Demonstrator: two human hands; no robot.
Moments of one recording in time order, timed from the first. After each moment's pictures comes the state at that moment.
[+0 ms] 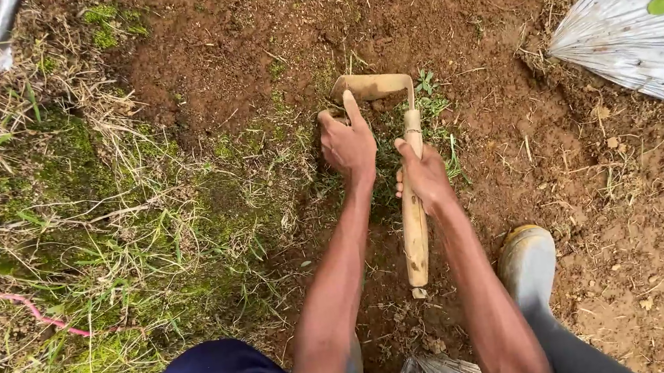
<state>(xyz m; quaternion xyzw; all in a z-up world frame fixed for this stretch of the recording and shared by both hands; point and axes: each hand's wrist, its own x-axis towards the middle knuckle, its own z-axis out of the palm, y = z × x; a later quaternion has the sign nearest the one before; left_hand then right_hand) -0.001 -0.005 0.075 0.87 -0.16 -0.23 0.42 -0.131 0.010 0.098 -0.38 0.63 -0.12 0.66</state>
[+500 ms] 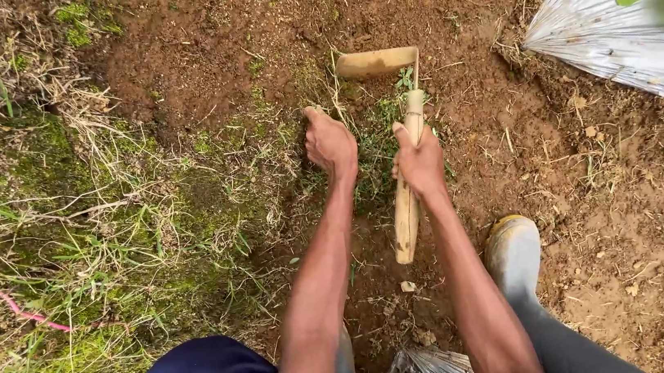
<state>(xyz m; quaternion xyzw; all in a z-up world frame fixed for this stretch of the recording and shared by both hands) -0.017 -0.001 0.015 0.89 -0.18 -0.22 0.37 -0.142 0.008 0.110 -0.47 0.65 -0.20 0.56</state>
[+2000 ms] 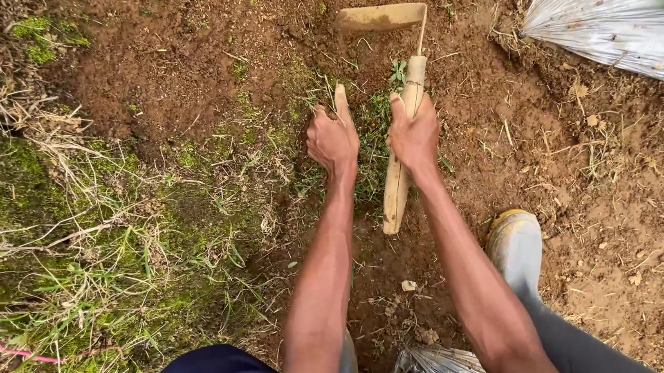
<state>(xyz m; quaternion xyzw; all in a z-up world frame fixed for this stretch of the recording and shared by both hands) -0.018 -0.003 0.044 0.88 -0.27 -0.21 0.33 -0.122 -0.021 0.114 -0.51 0.66 -0.26 0.49</state>
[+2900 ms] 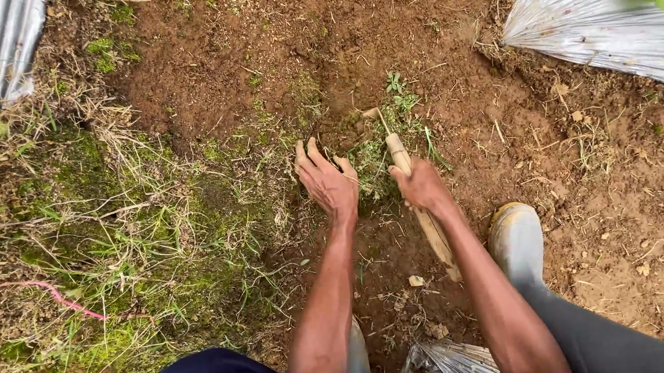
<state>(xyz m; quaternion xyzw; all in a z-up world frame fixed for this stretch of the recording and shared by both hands) -0.018 0.082 0.038 0.86 -0.38 -0.04 0.34 -0.186 0.046 0.080 -0.55 0.62 -0.05 0.56</state>
